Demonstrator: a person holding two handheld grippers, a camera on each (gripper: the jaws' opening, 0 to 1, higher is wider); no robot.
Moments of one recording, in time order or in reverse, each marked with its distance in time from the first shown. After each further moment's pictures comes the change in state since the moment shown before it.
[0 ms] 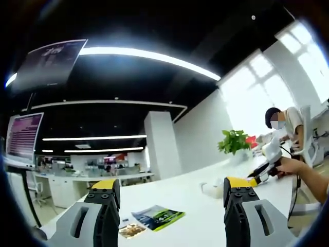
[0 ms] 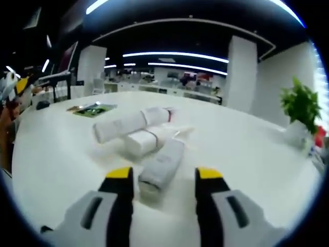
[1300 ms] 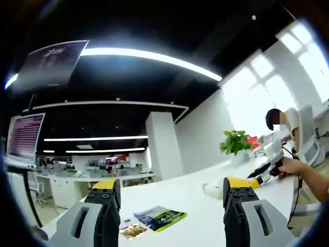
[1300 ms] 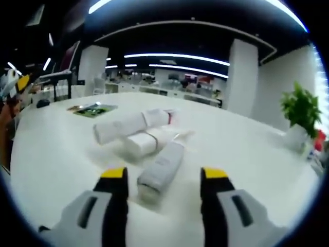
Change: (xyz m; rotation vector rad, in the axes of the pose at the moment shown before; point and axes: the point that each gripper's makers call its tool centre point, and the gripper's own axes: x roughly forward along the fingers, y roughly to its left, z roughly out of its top) left arm 0.001 0.003 0.003 0.003 -0.010 0.014; right arm 0.003 0.001 0.003 -0.041 -0.003 -0.003
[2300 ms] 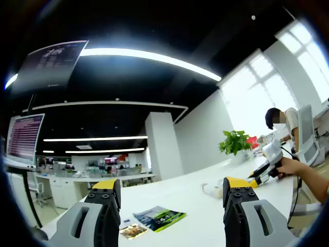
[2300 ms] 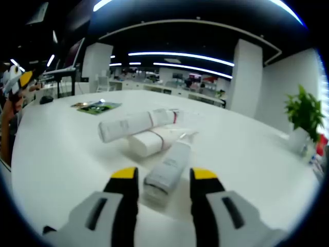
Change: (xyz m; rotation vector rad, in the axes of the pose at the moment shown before) left arm -0.001 -0.001 0.000 0.001 0.002 -0.005; right arm 0.000 0.009 0.000 -0.008 -0.001 0.035
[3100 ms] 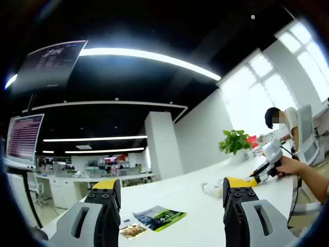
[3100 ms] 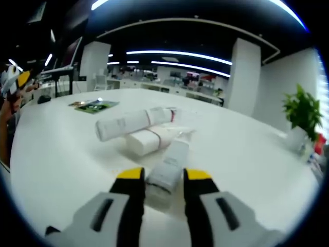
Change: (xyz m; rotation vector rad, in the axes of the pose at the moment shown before) left arm 0.000 -0.002 0.000 0.004 0.003 -0.003; right arm -0.003 -0.005 -0.001 -0.001 0.014 -0.022
